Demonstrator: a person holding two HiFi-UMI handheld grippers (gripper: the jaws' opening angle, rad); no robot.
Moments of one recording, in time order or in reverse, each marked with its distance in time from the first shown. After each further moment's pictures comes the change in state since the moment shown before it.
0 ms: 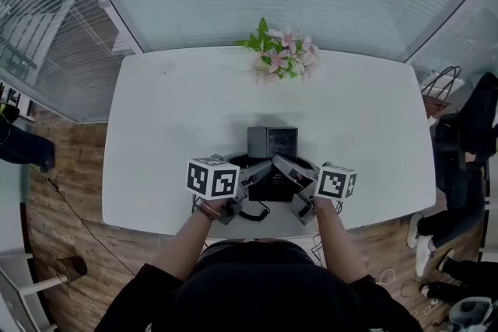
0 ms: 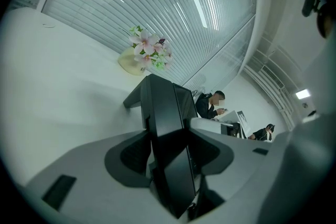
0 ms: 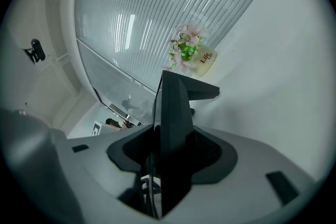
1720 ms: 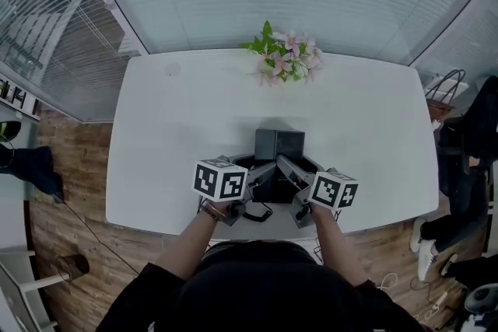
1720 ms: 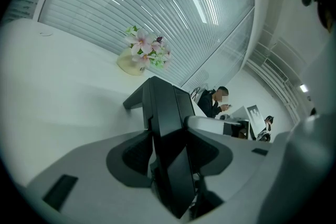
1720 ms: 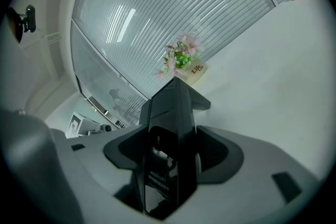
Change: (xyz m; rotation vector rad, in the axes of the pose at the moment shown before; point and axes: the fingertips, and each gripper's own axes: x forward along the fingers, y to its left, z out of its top) left arm 0.004 -0.001 -0.001 0.041 0.023 0.056; right arm -0.012 -0.013 0.009 -0.111 -0.052 -0.235
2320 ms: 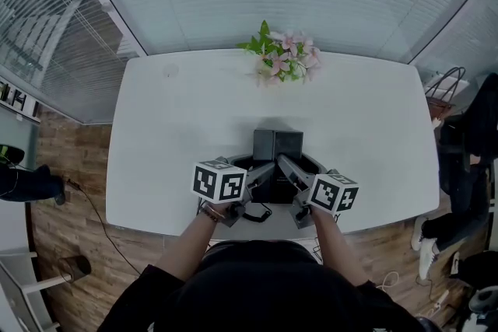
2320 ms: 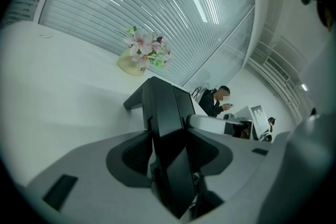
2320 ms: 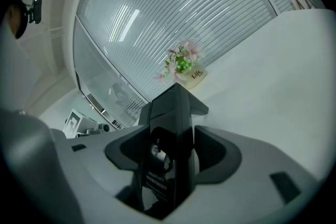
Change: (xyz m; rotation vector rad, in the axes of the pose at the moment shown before) left arm 0.000 -0.001 0.001 0.003 0.002 0.016; right arm -0.006 0.000 0.007 -0.043 -0.032 -0.024
